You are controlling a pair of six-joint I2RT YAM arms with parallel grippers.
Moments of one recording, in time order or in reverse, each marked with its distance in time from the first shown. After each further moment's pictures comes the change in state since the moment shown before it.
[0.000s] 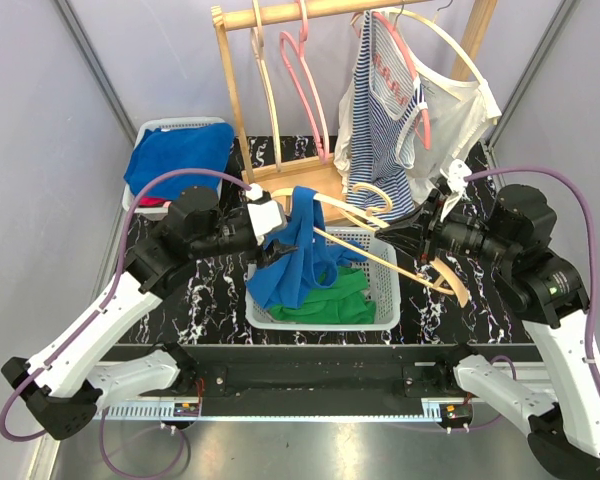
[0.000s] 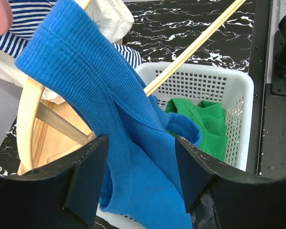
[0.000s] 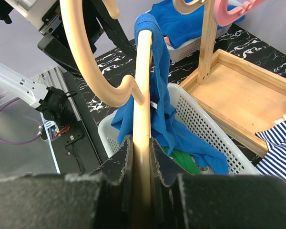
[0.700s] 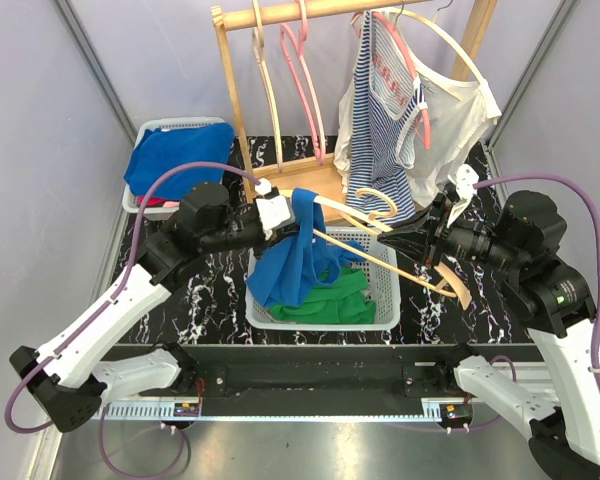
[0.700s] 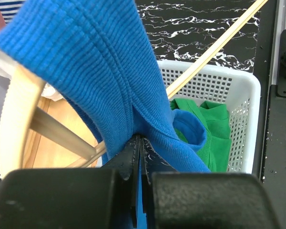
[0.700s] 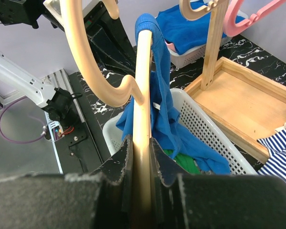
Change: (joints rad) left arm 0.000 0.051 0.000 0.034 -0.013 -0.015; right arm 0.000 -0.032 0.000 0.008 -0.025 0.003
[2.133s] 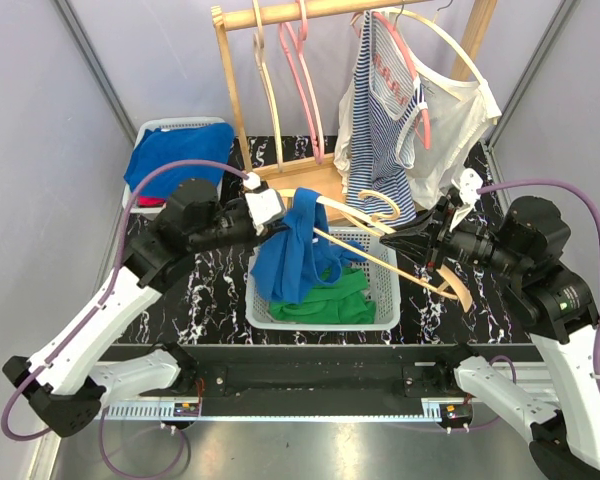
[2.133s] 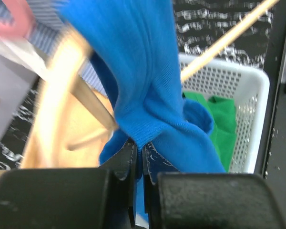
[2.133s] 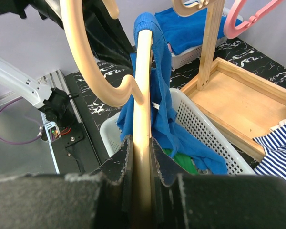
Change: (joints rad) left arm 0.026 -0.021 0.035 -0.080 -0.037 0.002; right arm 0.000 -0.023 -0.015 0.000 0.018 -0.007
